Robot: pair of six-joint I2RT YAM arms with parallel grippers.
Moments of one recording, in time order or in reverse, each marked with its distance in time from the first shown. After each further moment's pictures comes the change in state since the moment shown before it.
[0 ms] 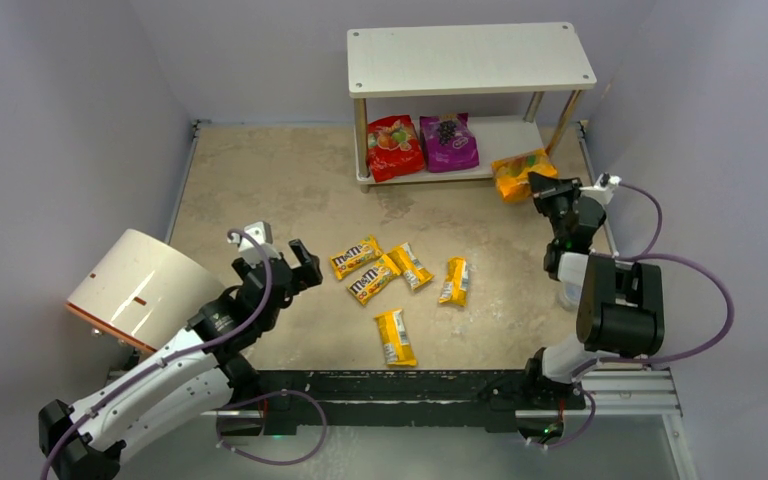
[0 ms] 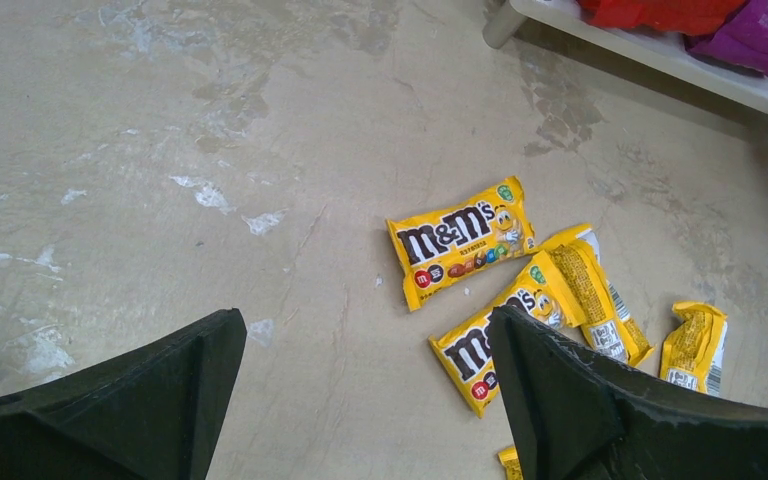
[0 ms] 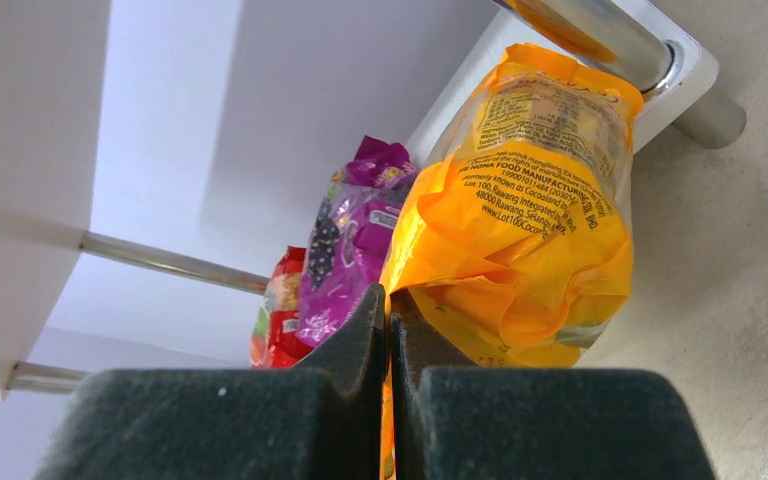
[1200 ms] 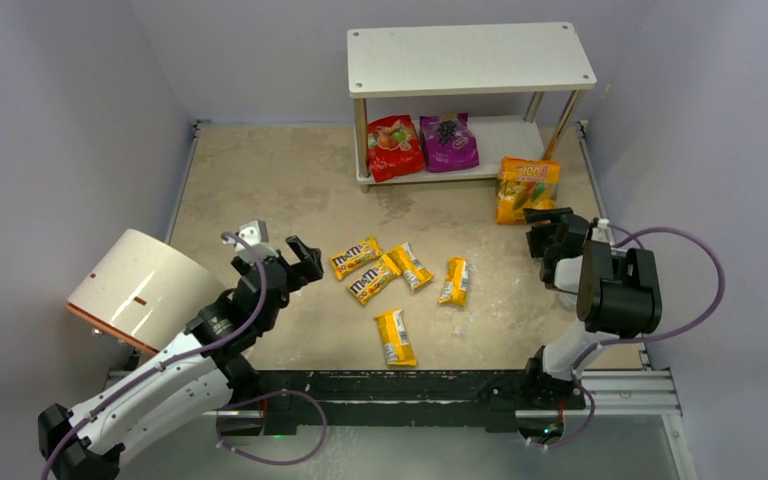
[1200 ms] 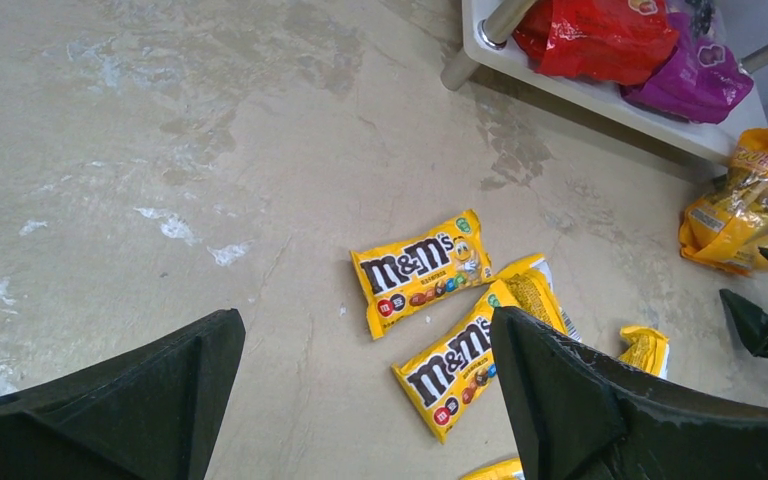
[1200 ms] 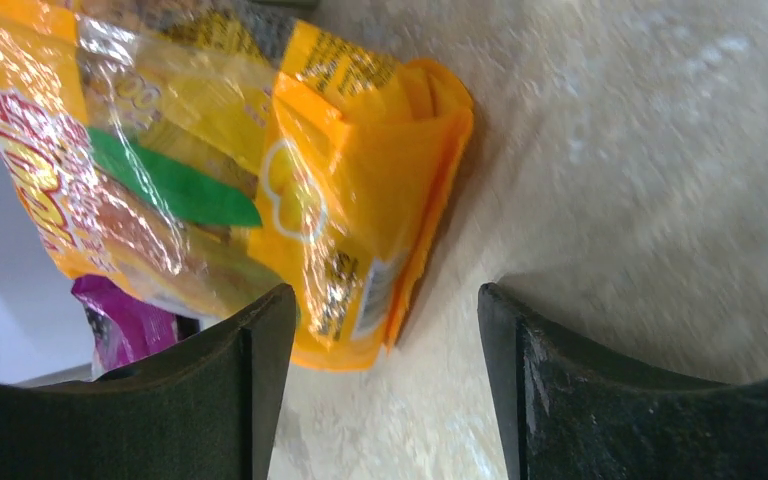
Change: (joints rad) left arm 0.000 -0.033 -0.026 0.116 -0.007 0.011; right arm -0.019 0.114 -0.073 -0.311 0.142 0.146
